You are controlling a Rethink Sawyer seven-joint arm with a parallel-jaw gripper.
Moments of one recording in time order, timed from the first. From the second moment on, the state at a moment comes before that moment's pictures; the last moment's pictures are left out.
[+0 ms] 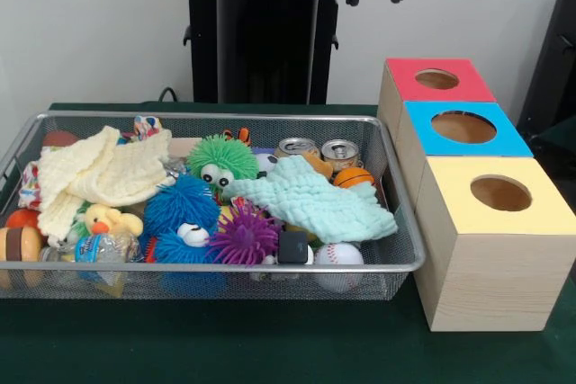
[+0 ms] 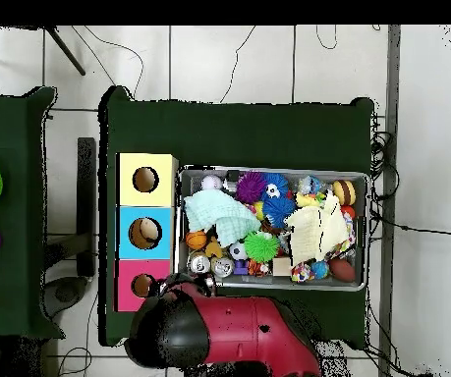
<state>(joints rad) -0.37 -1.21 0.29 2.20 -0.10 0.57 1.57</state>
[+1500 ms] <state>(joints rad) -0.48 -1.02 0.47 2.20 -0.35 0.56 1.57</state>
